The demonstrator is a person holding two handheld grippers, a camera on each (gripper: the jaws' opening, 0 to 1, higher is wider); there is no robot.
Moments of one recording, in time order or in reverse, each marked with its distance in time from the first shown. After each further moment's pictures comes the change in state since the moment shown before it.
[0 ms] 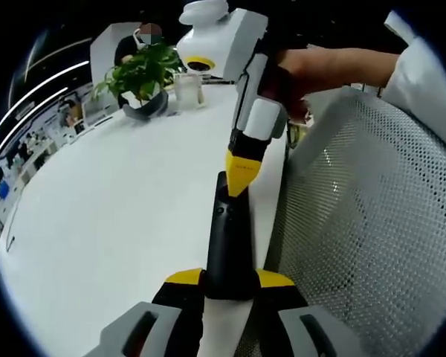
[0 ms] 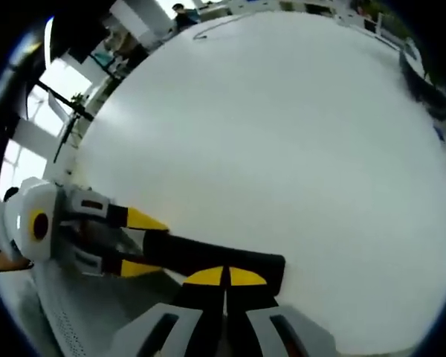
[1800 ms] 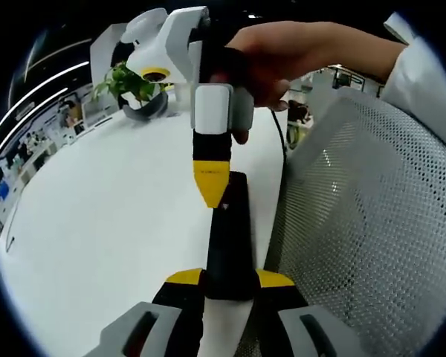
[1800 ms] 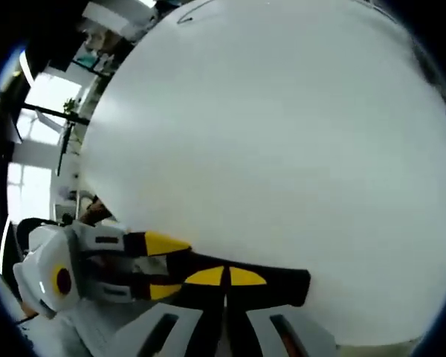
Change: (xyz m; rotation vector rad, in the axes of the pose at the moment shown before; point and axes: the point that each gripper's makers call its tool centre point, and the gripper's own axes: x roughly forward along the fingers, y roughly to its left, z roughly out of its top) left arm 0.000 0.000 0.000 0.001 -0.005 -0.003; right arm 0.008 0.020 0.018 0.120 0.144 0.064
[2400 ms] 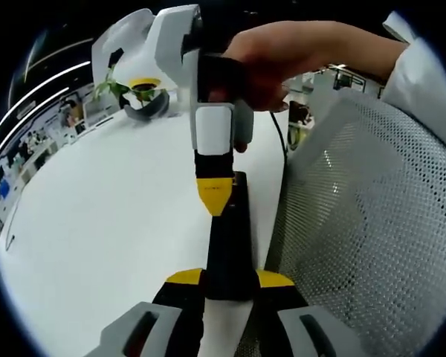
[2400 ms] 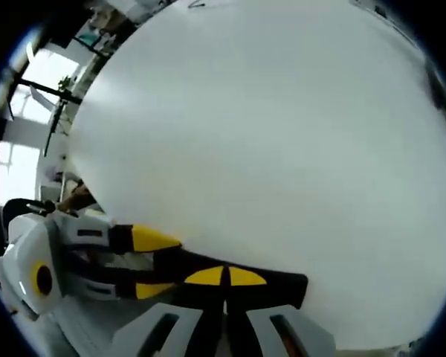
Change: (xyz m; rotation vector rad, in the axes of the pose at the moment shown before) left arm 0.001 0.001 0.000 -0.006 -0.004 0.004; right arm 0.006 -0.006 0.000 -0.050 0.038 -0.072
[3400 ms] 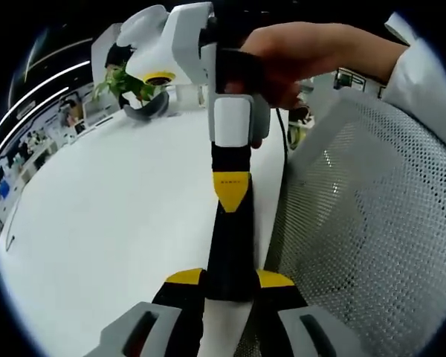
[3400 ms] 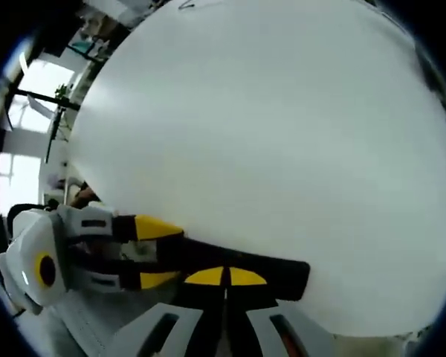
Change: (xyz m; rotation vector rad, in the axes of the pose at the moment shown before) left arm 0.000 -0.001 0.000 0.002 0.004 -0.001; right arm -0.005 0.004 -0.018 0.038 0.014 0.016
